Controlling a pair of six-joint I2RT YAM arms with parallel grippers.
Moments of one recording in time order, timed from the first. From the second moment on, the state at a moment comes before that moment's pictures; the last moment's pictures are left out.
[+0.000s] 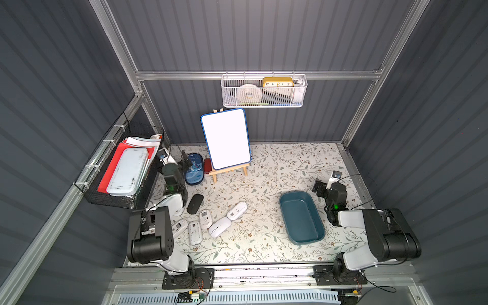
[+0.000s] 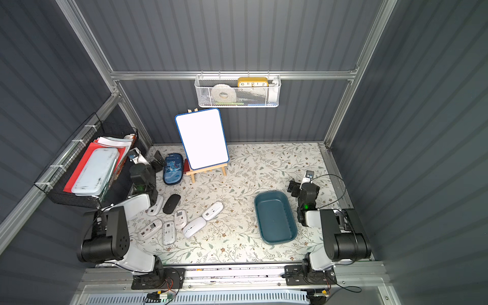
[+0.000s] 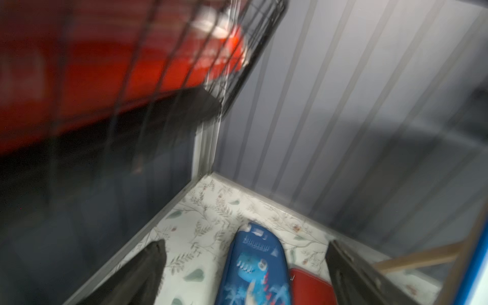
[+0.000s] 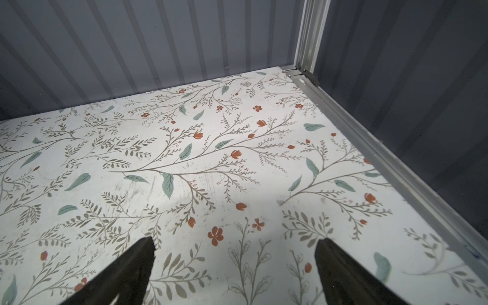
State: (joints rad) left arm 0.09 1.52 0.82 0.66 -0.12 -0.24; right arm 0.02 1.44 0.40 0.68 0.24 0.14
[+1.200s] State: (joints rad) left arm -0.42 1.33 0.76 0.03 0.26 -0.48; right arm 0.03 0.81 0.46 -0.18 -0.20 0.70
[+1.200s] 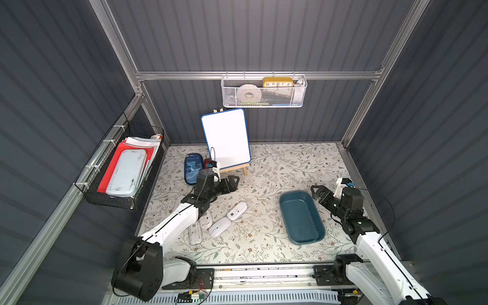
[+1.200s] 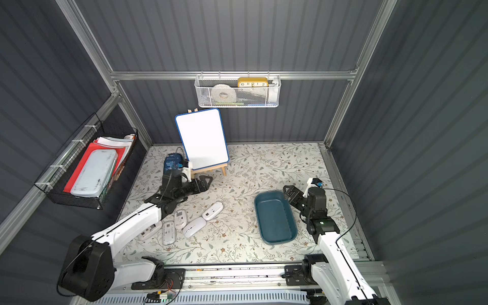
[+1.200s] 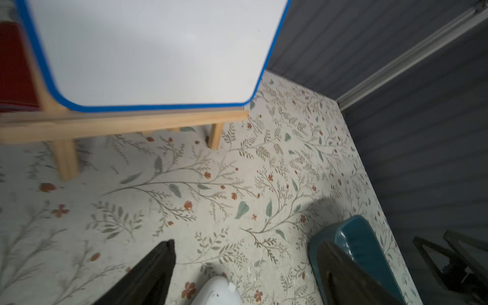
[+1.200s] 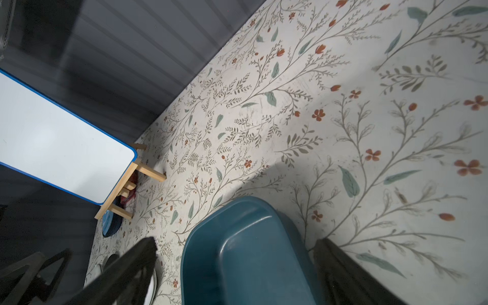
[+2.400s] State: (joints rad) left arm -0.67 1.51 0.71 -0.19 0.12 -0.70; right arm 0.03 0.79 0.46 -0.19 -0.20 0.70
